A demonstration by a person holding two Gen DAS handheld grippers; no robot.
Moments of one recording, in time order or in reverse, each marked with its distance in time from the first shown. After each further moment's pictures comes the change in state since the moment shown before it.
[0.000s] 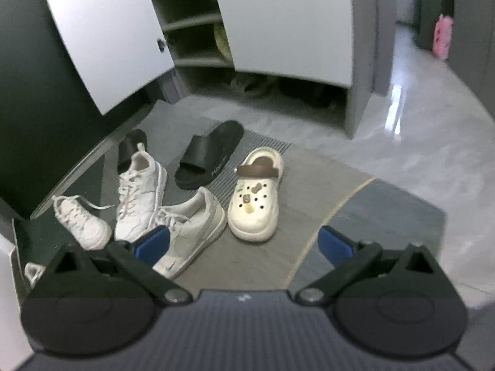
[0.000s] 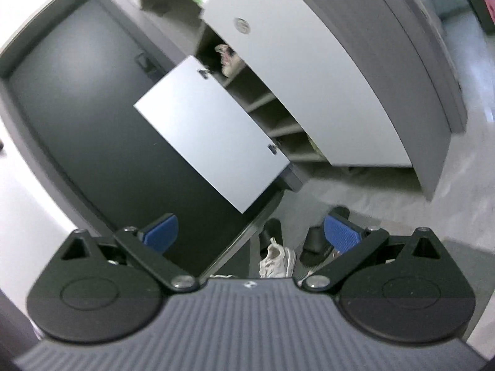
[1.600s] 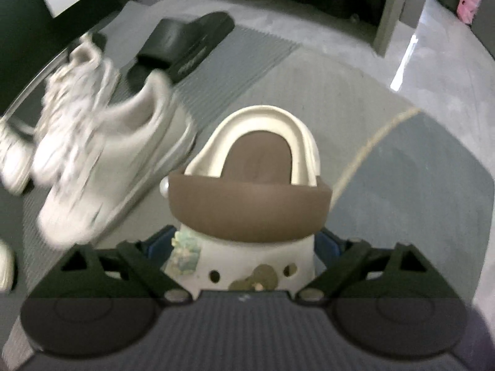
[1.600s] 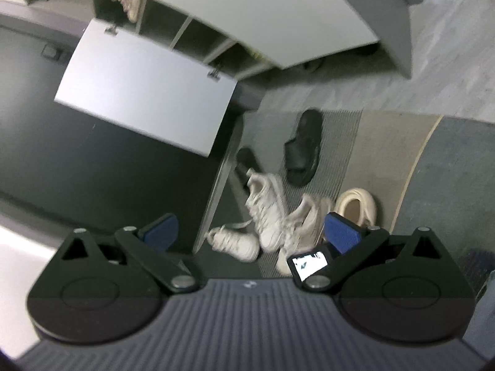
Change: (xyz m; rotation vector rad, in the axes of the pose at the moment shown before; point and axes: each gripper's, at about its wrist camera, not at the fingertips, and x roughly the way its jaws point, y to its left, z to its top) left arm 0.162 0.014 -0.086 -0.067 0.287 -0.089; right arm 0.118 -0.023 -0.025 0.319 0.305 -0.112
